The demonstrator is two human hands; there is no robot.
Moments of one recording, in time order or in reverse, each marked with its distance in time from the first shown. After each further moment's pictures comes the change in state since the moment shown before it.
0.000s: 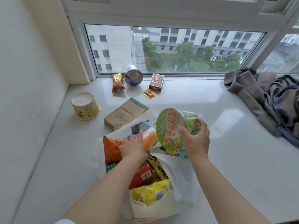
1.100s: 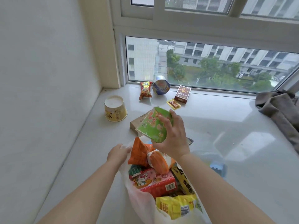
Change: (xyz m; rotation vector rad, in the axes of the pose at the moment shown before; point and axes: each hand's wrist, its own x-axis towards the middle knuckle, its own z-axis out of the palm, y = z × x) left_hand -0.005 -0.136 -0.020 -0.896 0.041 -0.489; right_hand -0.027 -0.051 0.113 -0.421 -0.409 -0.879
